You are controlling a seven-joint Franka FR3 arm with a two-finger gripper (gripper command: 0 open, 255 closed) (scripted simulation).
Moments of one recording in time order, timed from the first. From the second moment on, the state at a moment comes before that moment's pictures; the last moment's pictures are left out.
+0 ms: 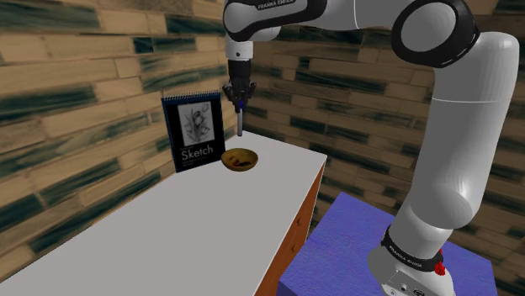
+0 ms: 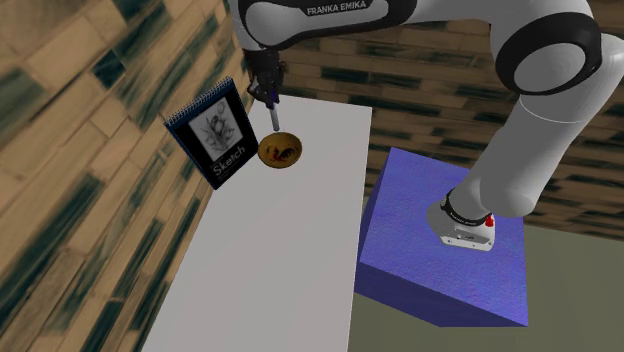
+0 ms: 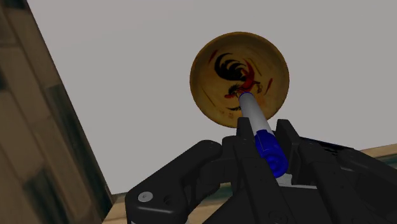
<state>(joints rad) -0.12 0.22 0.18 -1.55 -0.03 1.72 0.17</state>
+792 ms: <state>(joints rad) -0.13 0.24 0.18 -1.69 -0.03 1.87 0.17</state>
